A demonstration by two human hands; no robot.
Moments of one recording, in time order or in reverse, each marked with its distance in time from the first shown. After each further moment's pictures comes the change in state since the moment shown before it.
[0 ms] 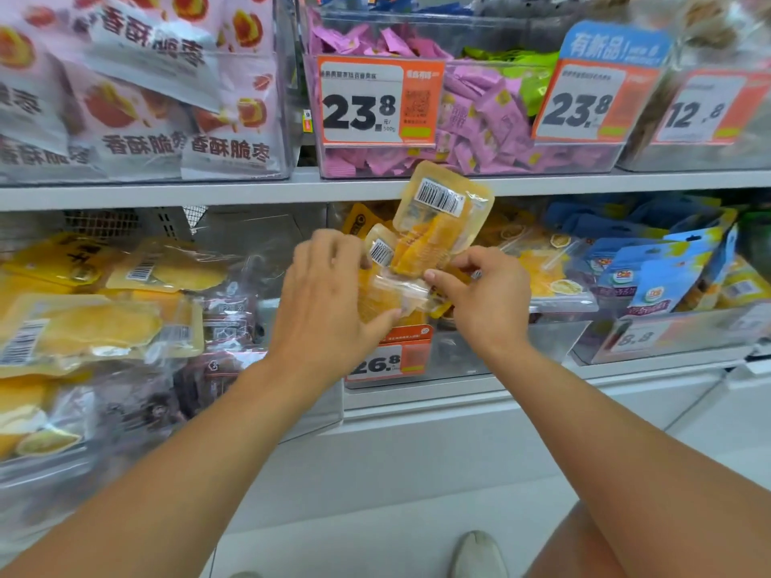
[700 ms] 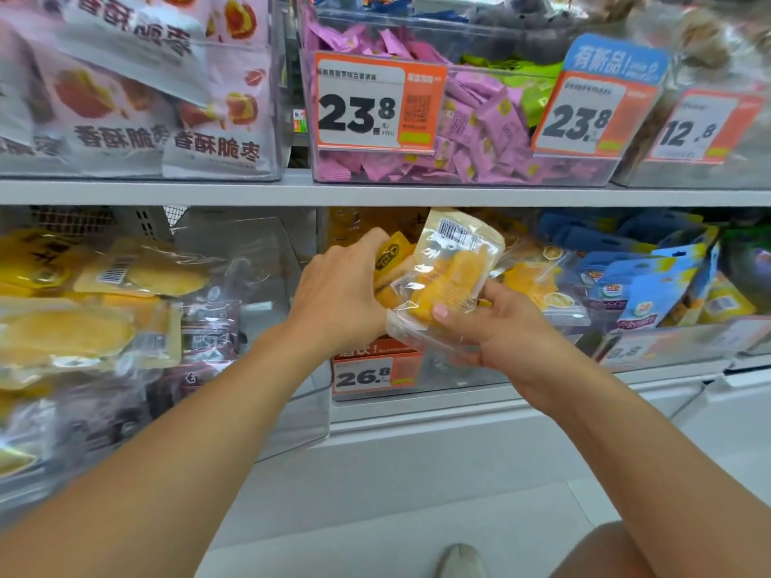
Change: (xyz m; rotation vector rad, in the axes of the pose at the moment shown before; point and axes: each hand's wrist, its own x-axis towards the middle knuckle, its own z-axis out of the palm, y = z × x) left_hand 0.040 0.005 0.012 -0.153 -0.206 -0.068; right_hand -0.019 -0.018 -0.046 0.489 -0.520 0.460
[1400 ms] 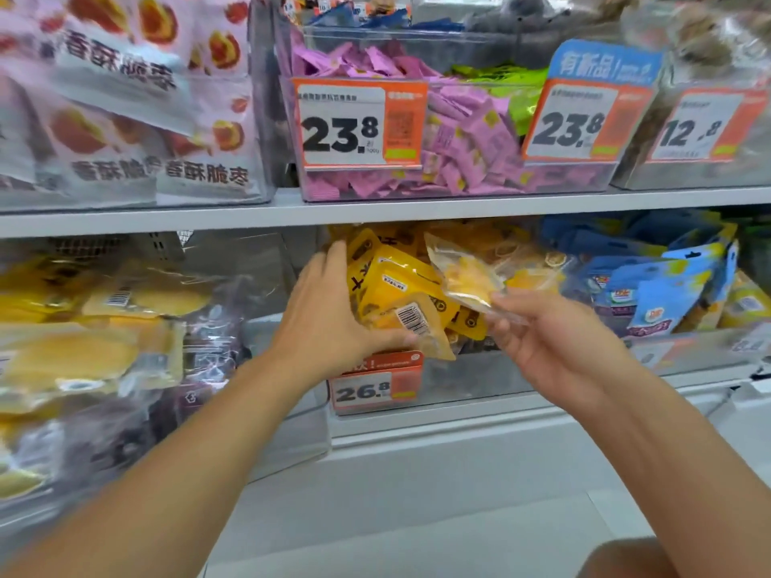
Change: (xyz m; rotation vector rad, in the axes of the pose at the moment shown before) left_hand -0.007 -0.009 0.002 -0.069 -0.060 -0.174; right_hand 0.006 -0.009 -0.034 0.569 0.128 0.082
